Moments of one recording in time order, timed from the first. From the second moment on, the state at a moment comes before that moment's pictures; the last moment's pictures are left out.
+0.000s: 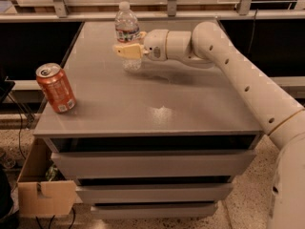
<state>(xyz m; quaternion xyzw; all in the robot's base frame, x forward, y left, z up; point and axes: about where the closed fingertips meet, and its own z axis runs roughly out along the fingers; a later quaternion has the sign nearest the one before) 0.716 0.088 0.906 -0.45 0.59 0.41 0.53</state>
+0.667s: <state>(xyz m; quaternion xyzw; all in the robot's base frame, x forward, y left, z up) 0.669 0.095 0.936 -0.49 0.52 0.46 0.53</state>
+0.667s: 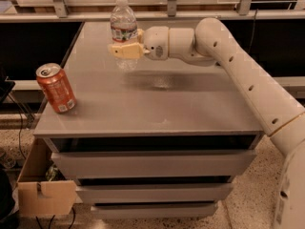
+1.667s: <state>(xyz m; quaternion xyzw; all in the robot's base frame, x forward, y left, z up) 0.622 0.121 0.937 -0.53 0.49 0.50 0.49</state>
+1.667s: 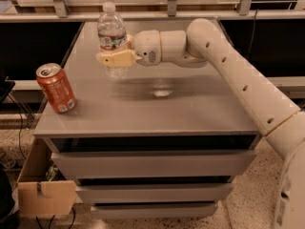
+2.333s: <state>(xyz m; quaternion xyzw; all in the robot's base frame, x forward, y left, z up) 0.601 0.160 0.940 -0.55 0.44 0.54 0.47</state>
